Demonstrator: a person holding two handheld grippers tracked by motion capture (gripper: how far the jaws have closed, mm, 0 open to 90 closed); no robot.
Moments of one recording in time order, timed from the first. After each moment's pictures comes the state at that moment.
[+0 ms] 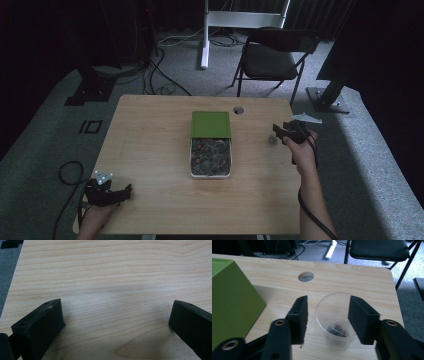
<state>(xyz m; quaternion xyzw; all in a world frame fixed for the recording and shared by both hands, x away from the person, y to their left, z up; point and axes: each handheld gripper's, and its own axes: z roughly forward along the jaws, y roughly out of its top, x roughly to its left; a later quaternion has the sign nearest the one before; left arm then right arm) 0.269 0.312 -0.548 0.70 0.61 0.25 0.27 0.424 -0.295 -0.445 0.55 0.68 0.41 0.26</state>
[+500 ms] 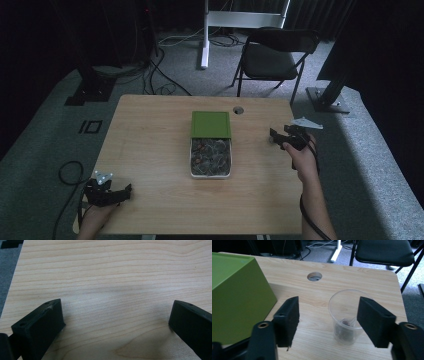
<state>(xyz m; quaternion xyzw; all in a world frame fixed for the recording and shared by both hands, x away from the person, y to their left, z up) 0.269 0.312 -0.548 0.70 0.61 0.25 0.27 0.402 -0.288 -0.441 0.53 0.69 0.42 0.26</state>
